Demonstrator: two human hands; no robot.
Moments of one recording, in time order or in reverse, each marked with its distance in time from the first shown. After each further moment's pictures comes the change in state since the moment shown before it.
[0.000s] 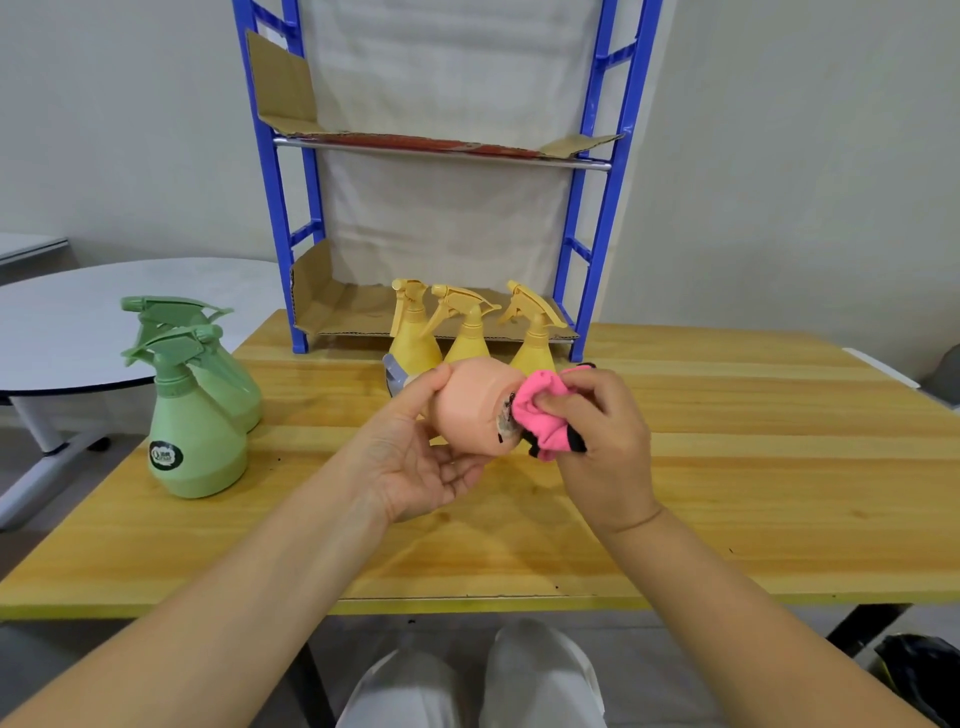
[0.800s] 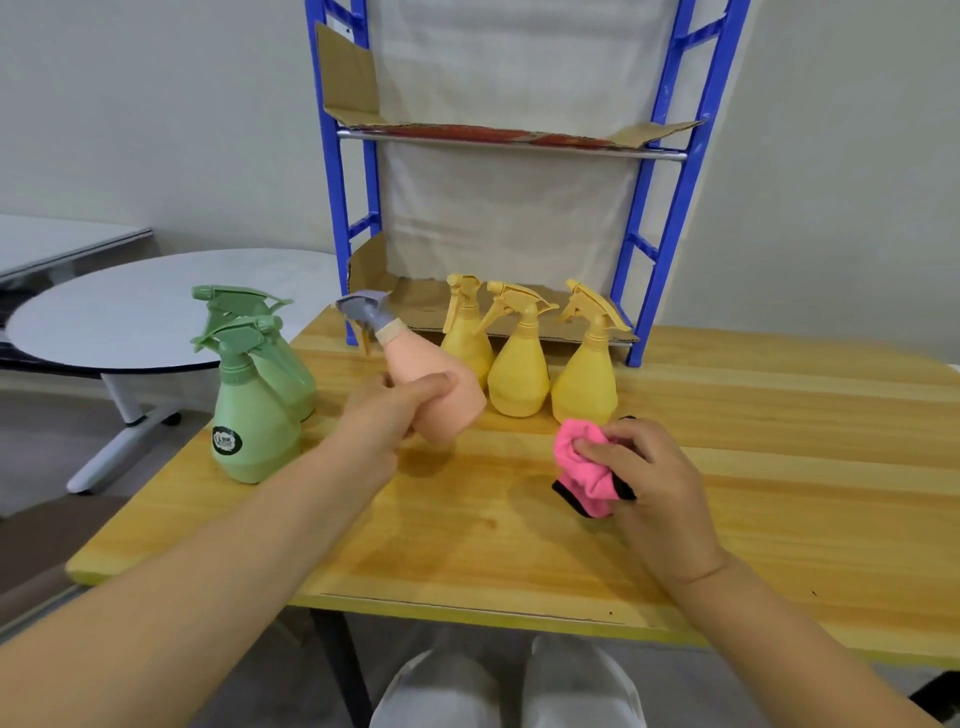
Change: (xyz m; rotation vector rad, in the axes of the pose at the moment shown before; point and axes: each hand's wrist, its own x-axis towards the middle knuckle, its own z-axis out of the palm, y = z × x) left_hand 0.028 0.035 -0.052 0.293 0.415 0.458; right_hand -0.033 0.022 0.007 -0.063 -0.219 -0.006
